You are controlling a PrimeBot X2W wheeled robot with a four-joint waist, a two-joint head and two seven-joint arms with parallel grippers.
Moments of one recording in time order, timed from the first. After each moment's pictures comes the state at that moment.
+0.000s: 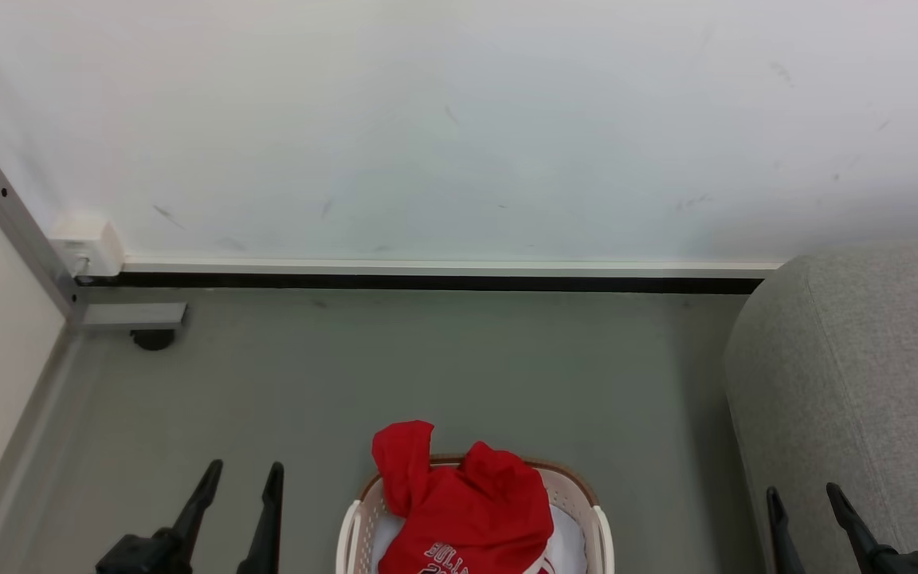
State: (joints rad) left arm 0.01 0.10 -0.03 0.19 -0.15 -0.13 -0.26; right arm -0.01 -0.05 -0.03 0.35 0.11 0.13 -0.26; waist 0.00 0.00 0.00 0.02
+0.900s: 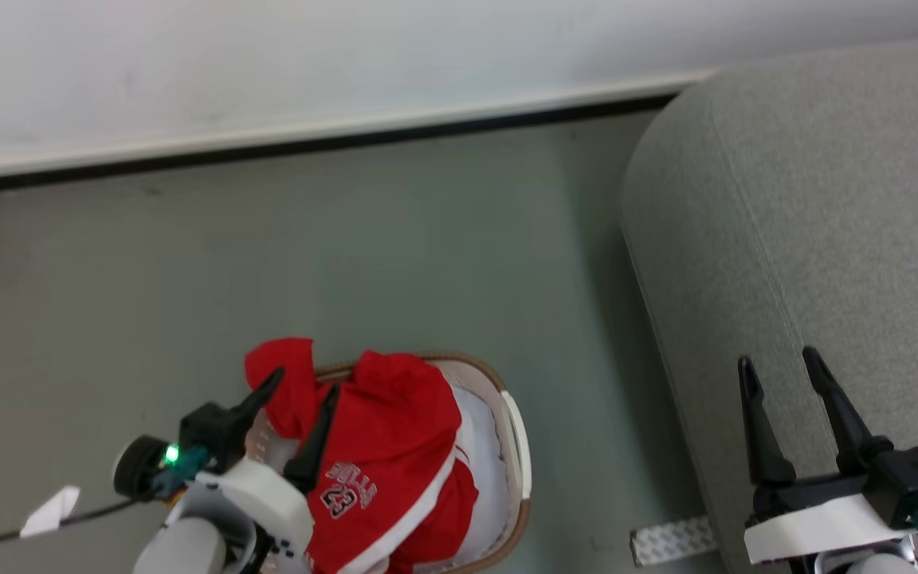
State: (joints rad) left arm -0.34 0.21 -0.27 0.51 -0.17 -0.13 -0.26; right arm -0.16 -0.05 0.06 0.21 0.16 0.13 -0.26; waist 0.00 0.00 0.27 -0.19
